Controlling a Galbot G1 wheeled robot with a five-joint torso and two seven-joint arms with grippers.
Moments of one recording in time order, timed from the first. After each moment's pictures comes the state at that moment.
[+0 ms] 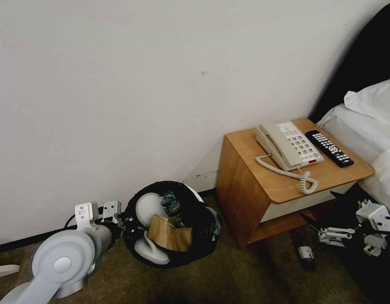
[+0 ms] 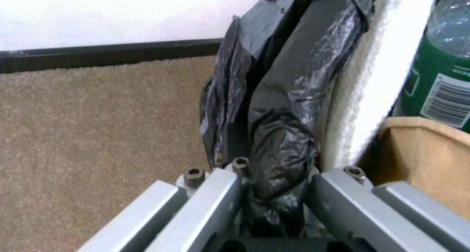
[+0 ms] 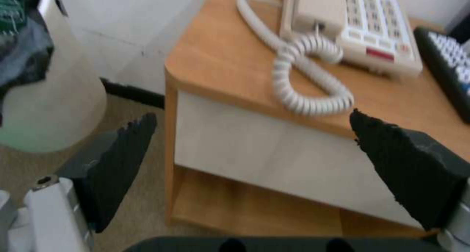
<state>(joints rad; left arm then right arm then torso) 1.32 -0.84 -0.43 -2.33 -1.54 0.74 -0.94 -2.18 0.95 1.41 2.43 0.66 -0.26 -0.44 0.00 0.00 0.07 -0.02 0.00</state>
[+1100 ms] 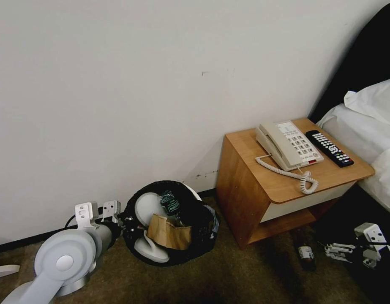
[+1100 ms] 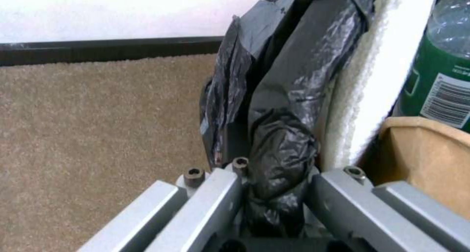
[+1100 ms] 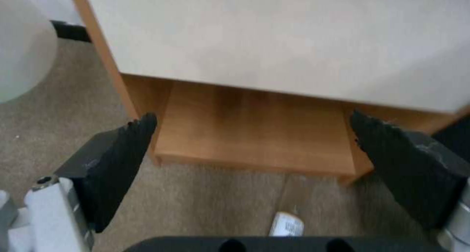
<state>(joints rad) 1.33 -0.87 -0.43 -2.32 -1.52 0.74 -0.94 -2.09 0.90 1.25 2.21 0.63 -0.34 -0.42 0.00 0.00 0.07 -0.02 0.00</state>
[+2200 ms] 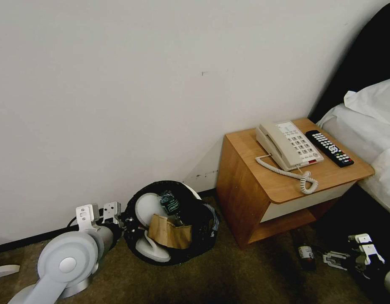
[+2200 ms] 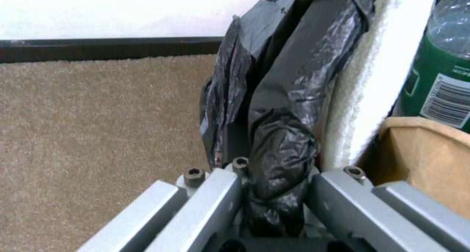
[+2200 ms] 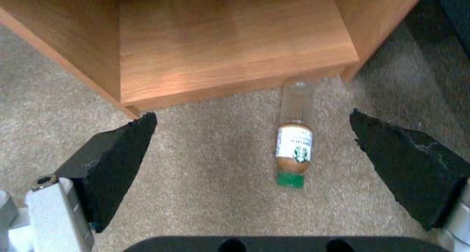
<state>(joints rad) 1.34 -0.90 -0.44 -2.32 -1.48 0.74 -0.94 -2.04 0.85 1.11 2.10 0.81 -0.53 -0.18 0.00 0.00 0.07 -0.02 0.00</state>
